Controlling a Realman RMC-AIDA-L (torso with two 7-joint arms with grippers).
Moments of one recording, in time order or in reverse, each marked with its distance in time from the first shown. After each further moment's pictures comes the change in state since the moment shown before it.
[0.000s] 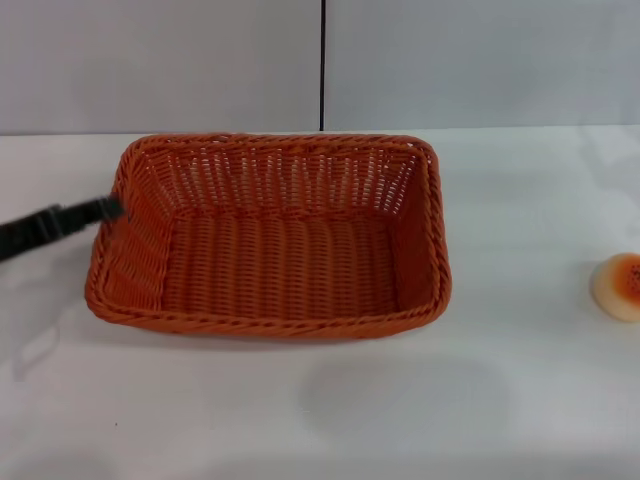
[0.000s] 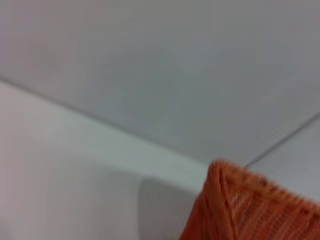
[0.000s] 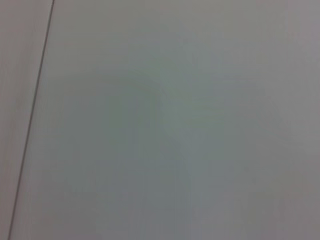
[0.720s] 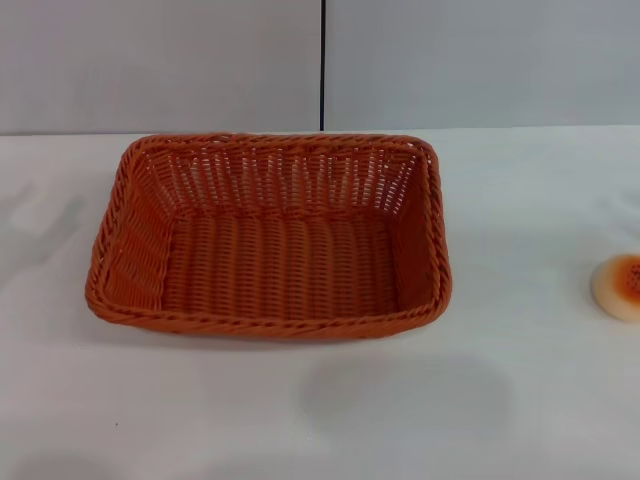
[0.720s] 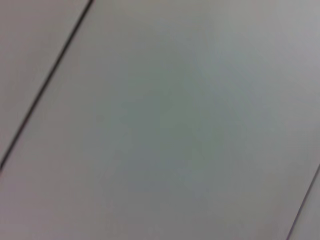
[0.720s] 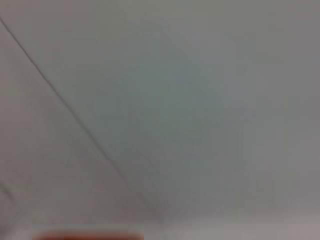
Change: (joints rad) left arm -0.218 0.005 -0.742 -0.821 -0.518 0.522 1.212; right arm -0.162 0.064 -0.089 -1.078 -0.730 -0.108 1.638
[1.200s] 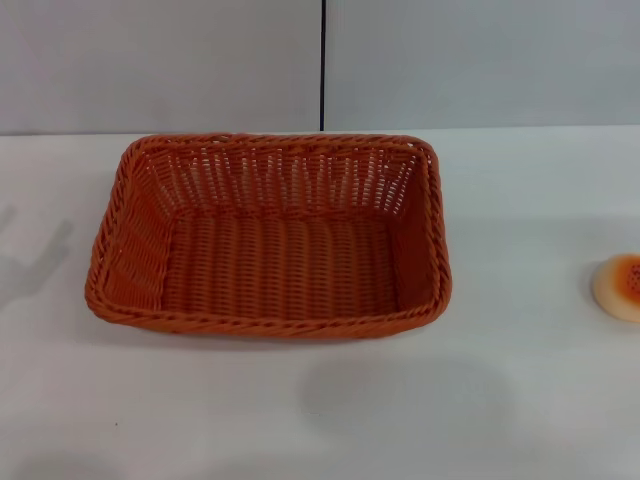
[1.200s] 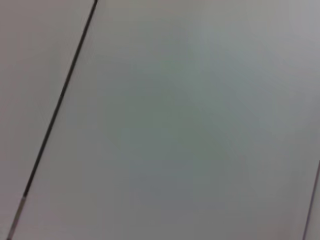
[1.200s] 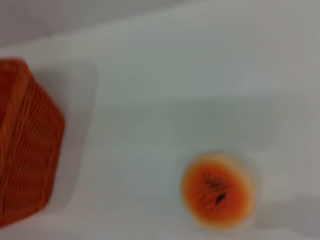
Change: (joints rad) left arm 0.017 0.000 -0.091 -0.199 -0.006 0.081 0.338; right arm 0.219 -0.096 0.042 -0.069 -0.763 -0.296 0.307
